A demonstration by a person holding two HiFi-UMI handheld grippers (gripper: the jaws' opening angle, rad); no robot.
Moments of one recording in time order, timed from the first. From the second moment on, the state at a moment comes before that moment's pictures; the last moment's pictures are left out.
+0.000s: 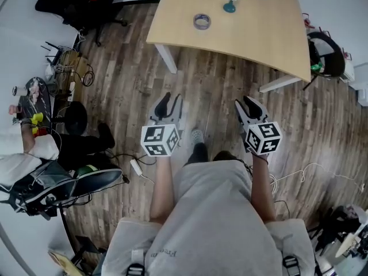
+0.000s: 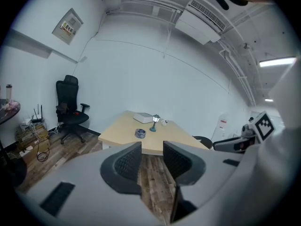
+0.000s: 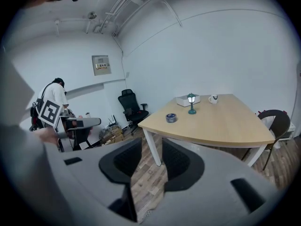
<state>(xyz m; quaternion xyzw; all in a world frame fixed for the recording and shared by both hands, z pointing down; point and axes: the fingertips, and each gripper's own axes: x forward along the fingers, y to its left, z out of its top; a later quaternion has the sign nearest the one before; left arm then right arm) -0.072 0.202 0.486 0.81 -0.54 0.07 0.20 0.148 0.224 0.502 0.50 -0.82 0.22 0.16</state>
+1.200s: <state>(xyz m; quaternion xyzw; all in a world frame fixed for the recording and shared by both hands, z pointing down) -0.079 0.000 0.490 0.76 -0.62 0.10 0.20 0.139 -0.032 0.528 0.40 -0.87 0.24 0.18</state>
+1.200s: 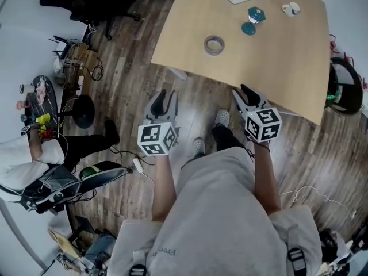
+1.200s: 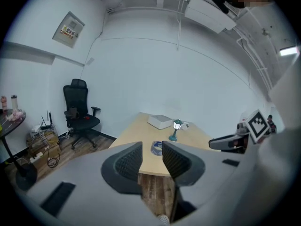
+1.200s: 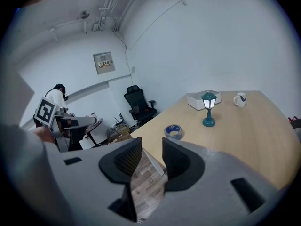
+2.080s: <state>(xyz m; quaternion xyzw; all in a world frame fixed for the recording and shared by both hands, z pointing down) -0.071 -0.109 0.502 0.75 -0.61 0.11 0.22 0.133 -0.133 0.559 0.38 -0.86 0.27 0.20</state>
